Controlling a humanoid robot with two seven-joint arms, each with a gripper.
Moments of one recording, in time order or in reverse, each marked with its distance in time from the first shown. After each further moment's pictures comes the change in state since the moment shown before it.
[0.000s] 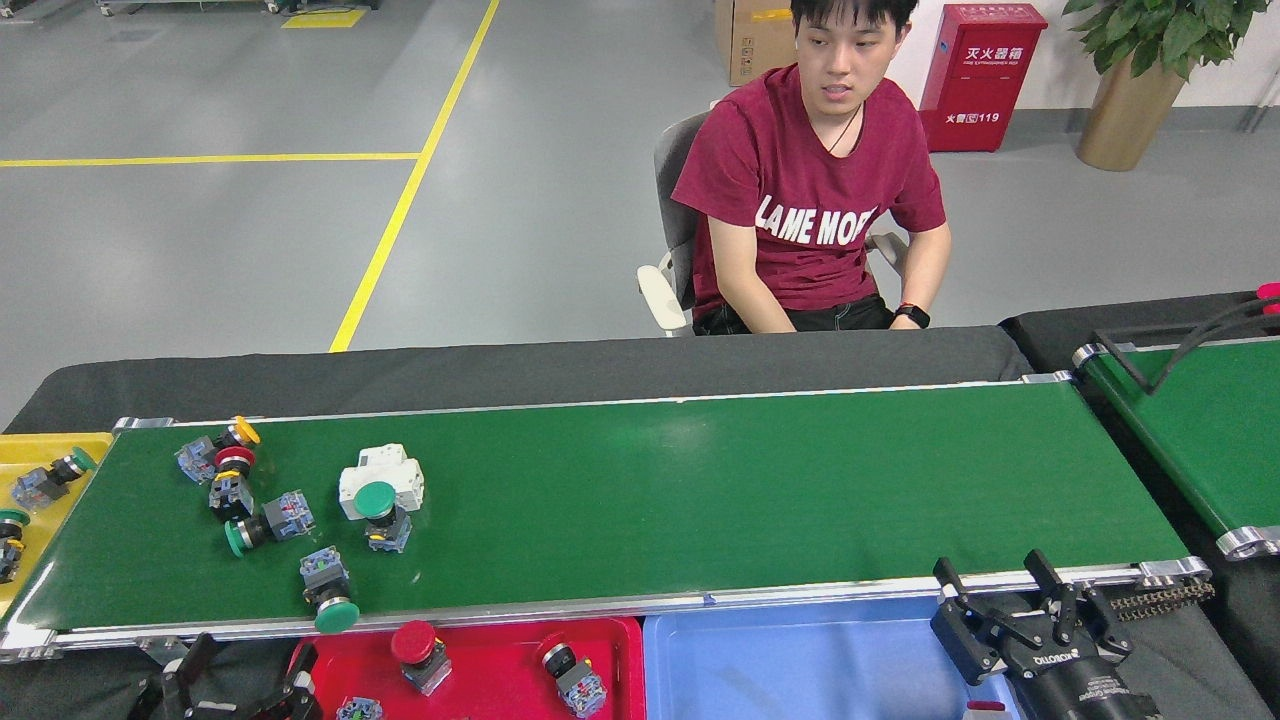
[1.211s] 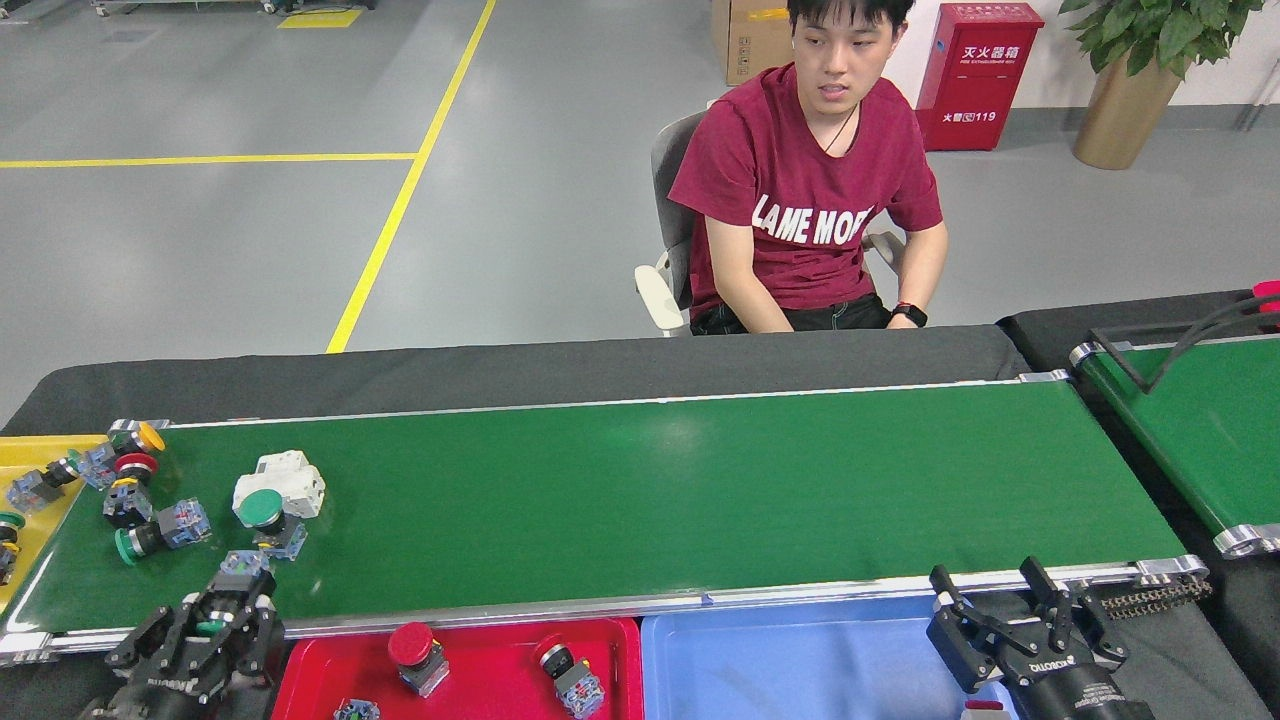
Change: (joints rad) left arm 0.072 0.103 -0.004 0.010 0.123 -0.199 -0.018; right arm 0.010 0.000 0.009 0.001 0.005 -0.001 -0.002
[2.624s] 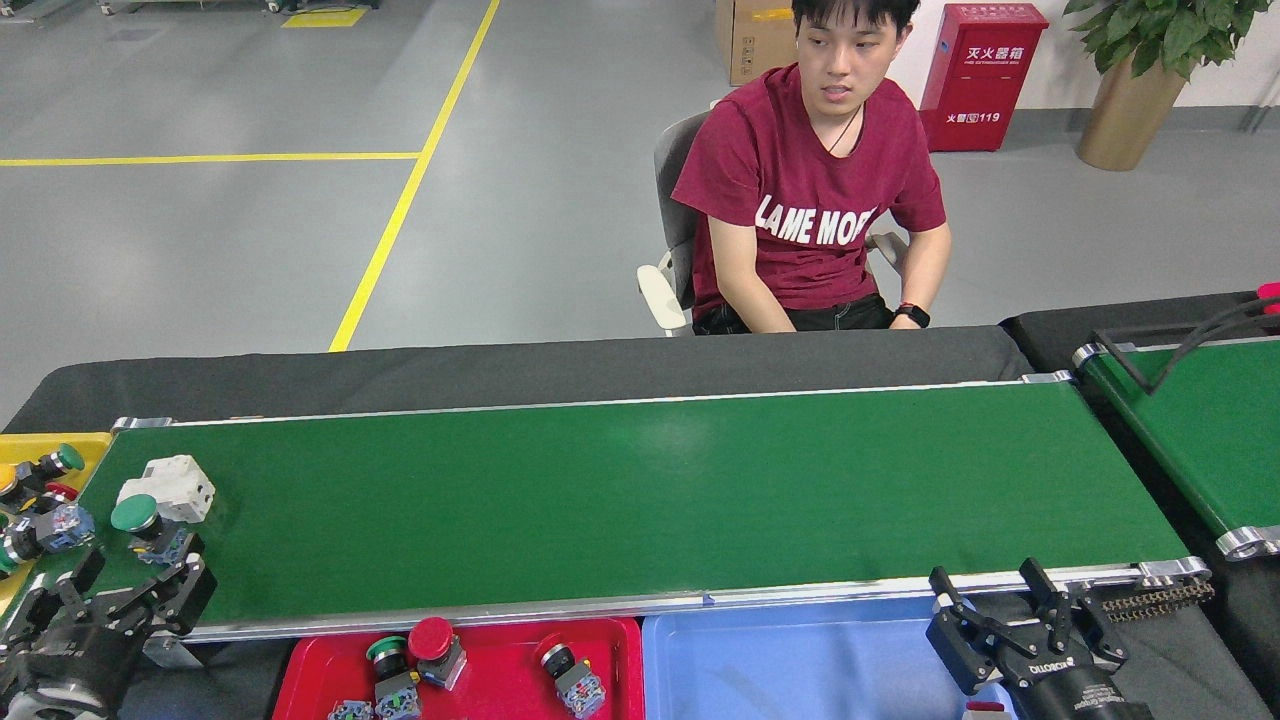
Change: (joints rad) left arm -0.501 0.156 0.030 0.615 -0.158 0.401 0.064; right arm 0.003 -0.001 0.001 0.000 0.003 -0.001 0.000
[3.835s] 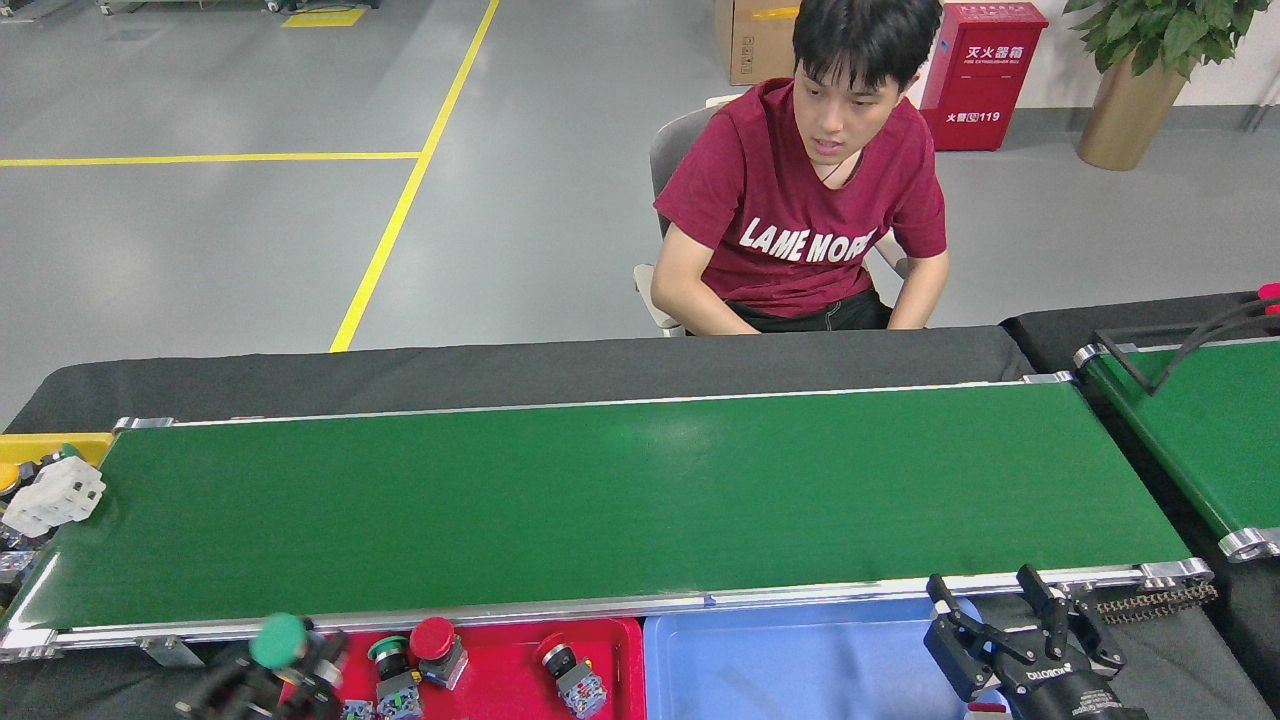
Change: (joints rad) left arm 0.575 -0.261 -0.227 -0.679 0.205 -0.434 0.000; right arm 0.014 -0.003 0.008 0.000 0.000 0.000 0.000
